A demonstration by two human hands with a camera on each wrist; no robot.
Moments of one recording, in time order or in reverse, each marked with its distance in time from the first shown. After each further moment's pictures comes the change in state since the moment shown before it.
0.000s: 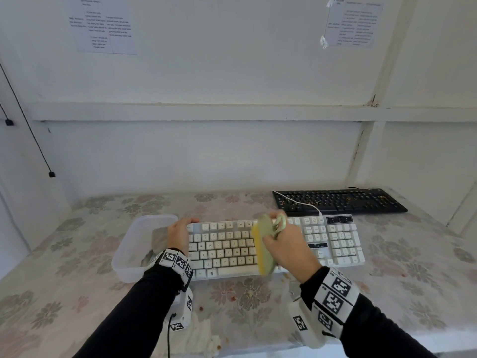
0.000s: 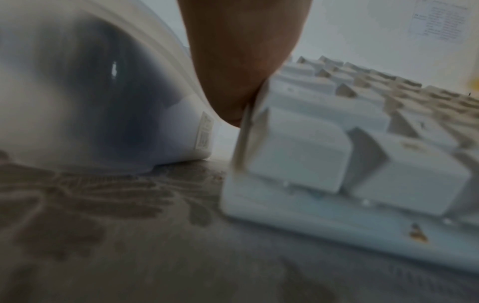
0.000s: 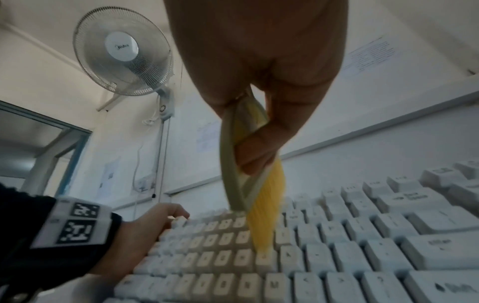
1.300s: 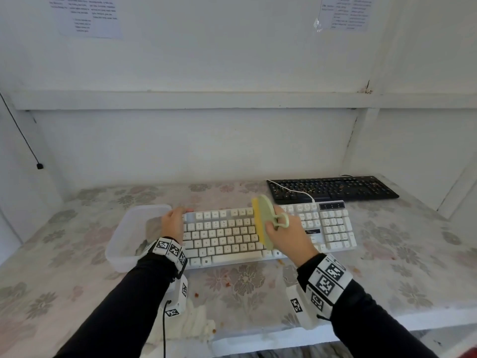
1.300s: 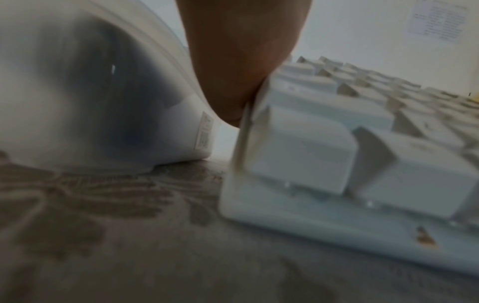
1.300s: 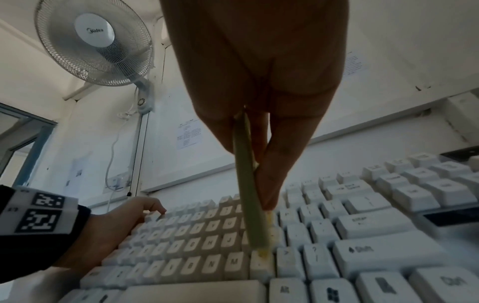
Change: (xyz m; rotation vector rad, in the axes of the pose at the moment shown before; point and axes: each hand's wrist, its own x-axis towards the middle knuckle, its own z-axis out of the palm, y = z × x) left_hand -0.015 0.006 0.003 0.093 0.009 0.024; right_hand 0.001 0.024 -0.002 -0.144 0.047 -0.014
